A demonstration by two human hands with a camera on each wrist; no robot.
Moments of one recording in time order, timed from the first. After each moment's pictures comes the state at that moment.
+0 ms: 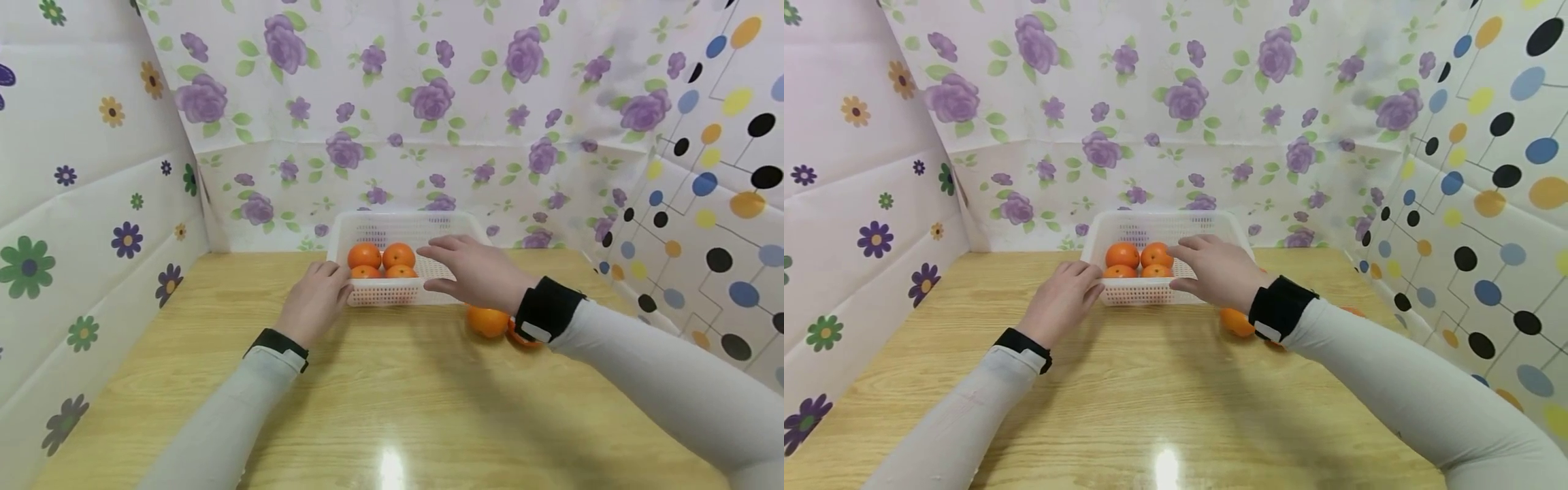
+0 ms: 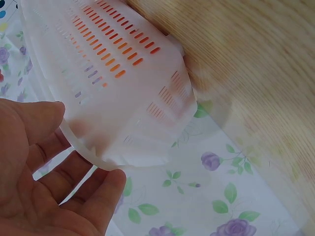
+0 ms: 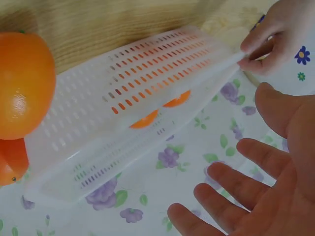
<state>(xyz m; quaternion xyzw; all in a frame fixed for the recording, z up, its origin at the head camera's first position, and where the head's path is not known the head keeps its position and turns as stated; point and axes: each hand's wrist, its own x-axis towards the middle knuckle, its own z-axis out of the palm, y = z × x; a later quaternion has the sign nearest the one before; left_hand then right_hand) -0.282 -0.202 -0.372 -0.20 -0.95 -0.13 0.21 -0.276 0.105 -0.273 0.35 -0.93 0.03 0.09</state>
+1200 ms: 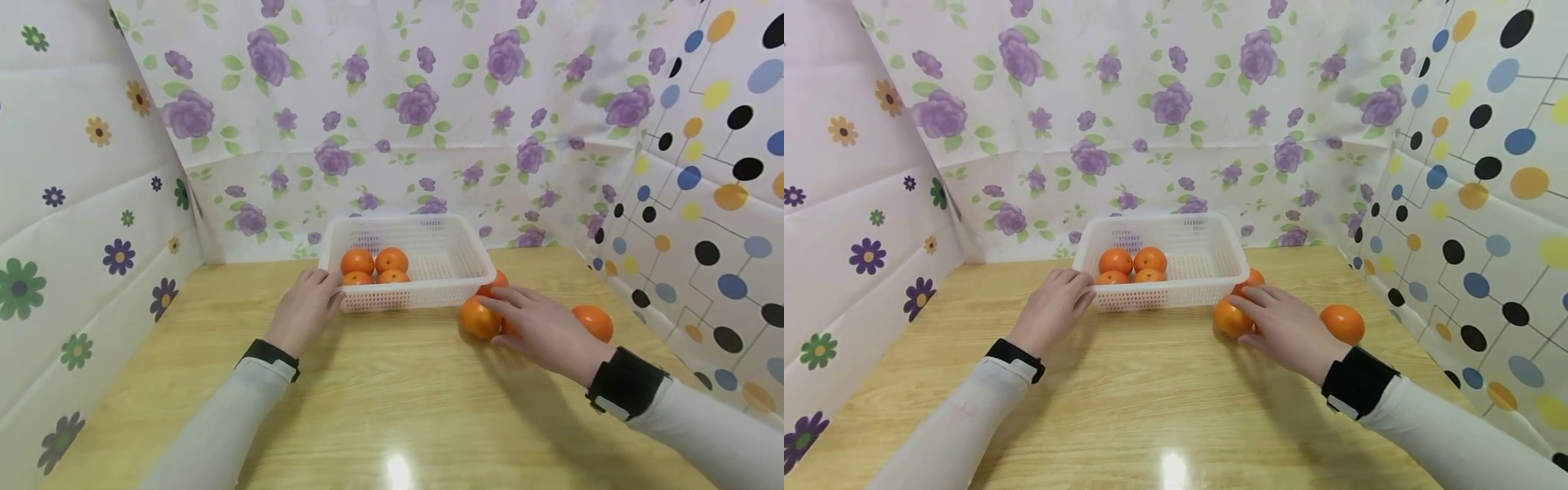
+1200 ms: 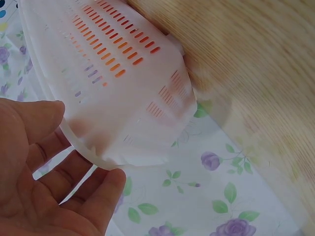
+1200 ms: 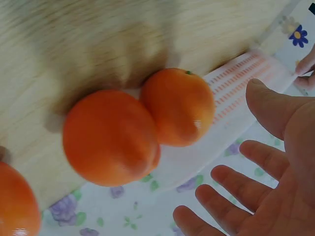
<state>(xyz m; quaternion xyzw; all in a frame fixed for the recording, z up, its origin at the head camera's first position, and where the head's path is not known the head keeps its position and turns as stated) -0.281 -0.201 -0.374 -0.20 -0.94 -0.14 0.23 -0.227 0.221 -0.345 0.32 -0.94 0.03 0.14</state>
